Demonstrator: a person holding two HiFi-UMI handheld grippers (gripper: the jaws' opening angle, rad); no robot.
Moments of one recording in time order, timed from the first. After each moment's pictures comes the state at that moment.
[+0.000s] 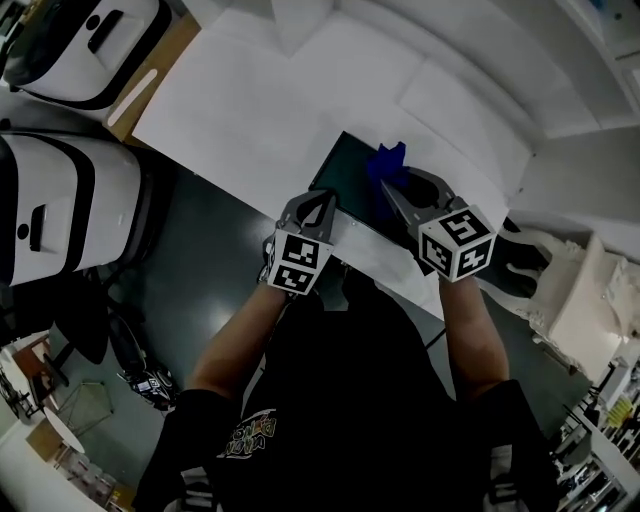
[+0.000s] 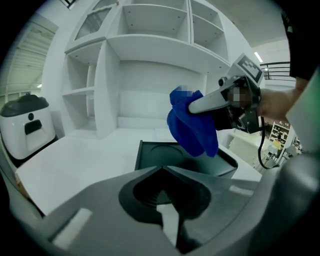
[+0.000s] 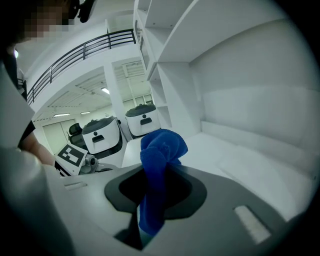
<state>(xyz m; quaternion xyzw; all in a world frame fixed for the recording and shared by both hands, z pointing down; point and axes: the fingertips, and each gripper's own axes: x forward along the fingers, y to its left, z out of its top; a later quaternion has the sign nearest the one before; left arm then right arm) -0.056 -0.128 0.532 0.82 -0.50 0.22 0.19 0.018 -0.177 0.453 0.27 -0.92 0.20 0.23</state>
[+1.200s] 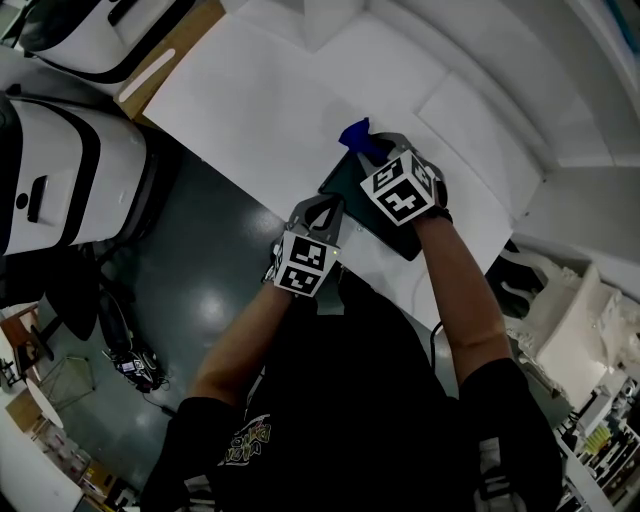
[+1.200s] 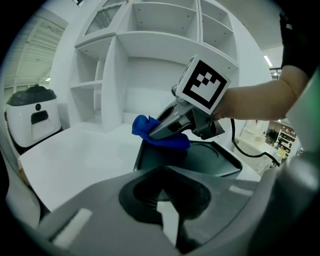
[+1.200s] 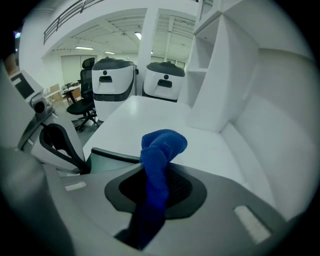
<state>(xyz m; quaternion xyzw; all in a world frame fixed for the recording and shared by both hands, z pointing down) -0.060 -0.127 0.547 0.80 -0.52 0.21 0.22 -0.060 -0.235 0.547 0.17 -0.87 -0.01 0.47</state>
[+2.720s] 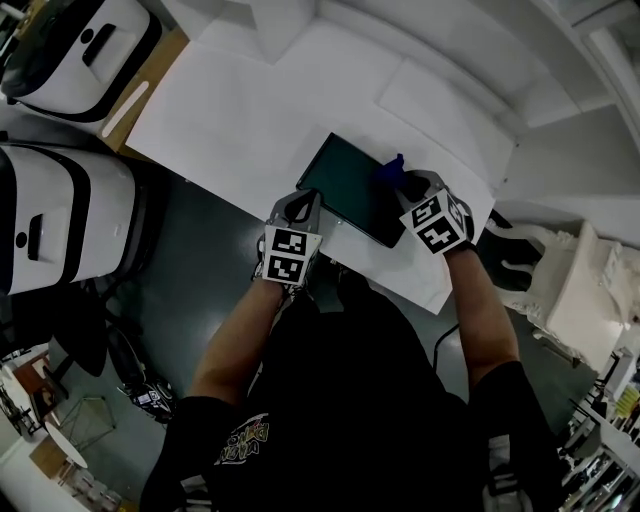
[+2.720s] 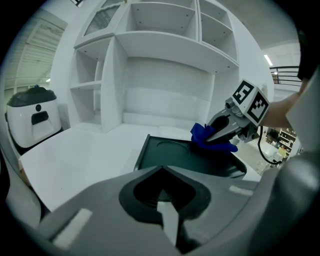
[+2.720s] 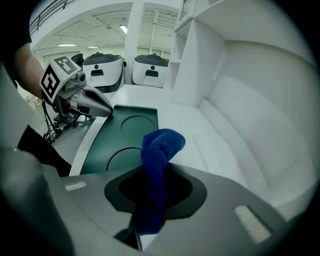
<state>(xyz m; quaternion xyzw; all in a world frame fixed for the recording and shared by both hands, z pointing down) -0.059 -0.126 0.545 0.80 -0.52 0.22 0.21 0.097 -0.180 0.545 0.24 -0.83 0.03 0.50</state>
